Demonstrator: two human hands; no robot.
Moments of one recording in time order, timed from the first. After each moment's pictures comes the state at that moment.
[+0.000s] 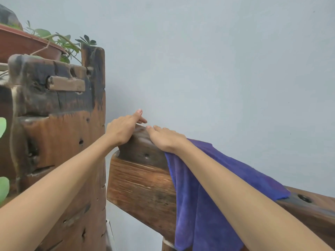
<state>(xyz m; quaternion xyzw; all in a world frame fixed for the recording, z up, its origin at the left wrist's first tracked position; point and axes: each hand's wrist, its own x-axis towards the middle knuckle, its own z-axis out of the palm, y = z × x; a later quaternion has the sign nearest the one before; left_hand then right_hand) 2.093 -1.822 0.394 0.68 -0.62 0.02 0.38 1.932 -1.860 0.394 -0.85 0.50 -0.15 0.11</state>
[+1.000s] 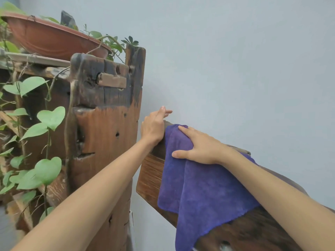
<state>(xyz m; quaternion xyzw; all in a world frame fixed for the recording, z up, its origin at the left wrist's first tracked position) 2.091 -1.824 0.377 0.58 -0.49 -0.06 0.65 1.910 -1.842 0.394 -0.93 0.35 -0.12 0.03</state>
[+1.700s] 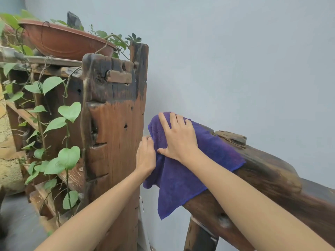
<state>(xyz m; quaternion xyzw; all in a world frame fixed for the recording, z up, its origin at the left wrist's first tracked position) 2.092 -1.773 0.259 0.64 -0.40 -0.10 0.65 1.976 -1.812 0.339 -0.85 0.33 -0.24 -0.34</state>
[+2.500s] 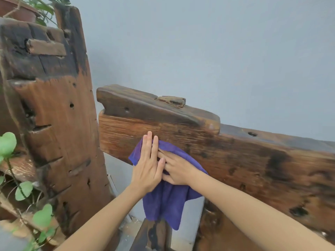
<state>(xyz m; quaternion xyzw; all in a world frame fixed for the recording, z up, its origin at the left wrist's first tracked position) 1.928 -1.736 0.159 0.57 -0.70 0.11 0.42 1.782 -1.796 0.183 -0.96 0.15 -0.21 -0.11</state>
